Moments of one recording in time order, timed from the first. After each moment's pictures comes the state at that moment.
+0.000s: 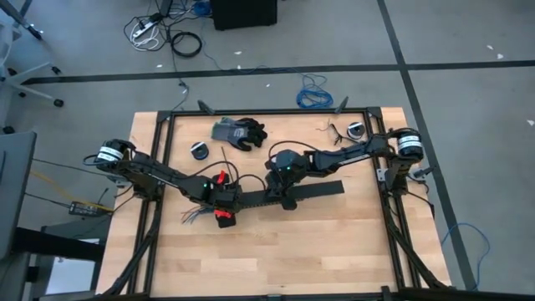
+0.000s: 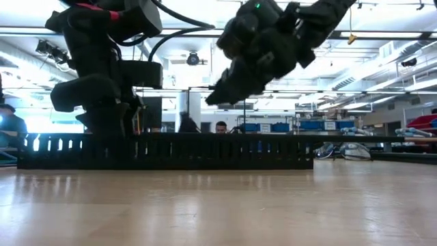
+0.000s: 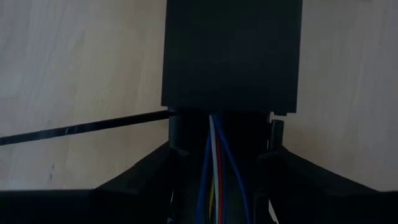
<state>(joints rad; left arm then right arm) -0.25 1.58 0.83 -0.48 -0.24 -0.38 -0.04 1.80 1.05 0.16 -0.37 -0.18</state>
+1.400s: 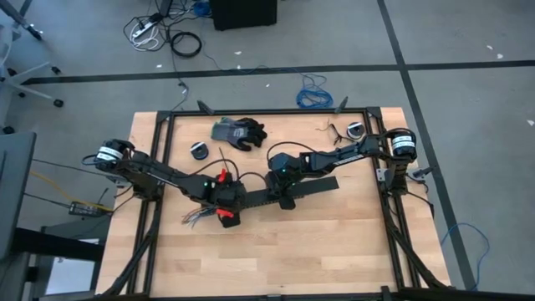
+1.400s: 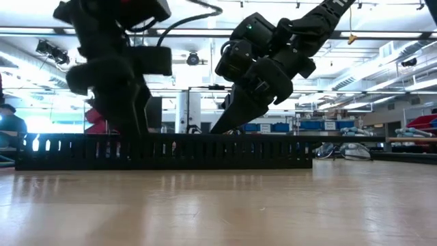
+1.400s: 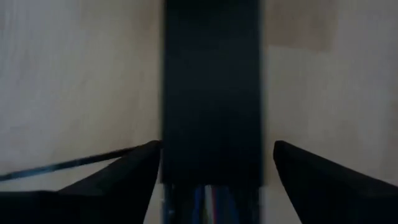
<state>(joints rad) -0.25 1.58 0.89 -0.49 -0.25 -0.38 -0.04 1.90 1.05 0.01 -0.28 -0.17</state>
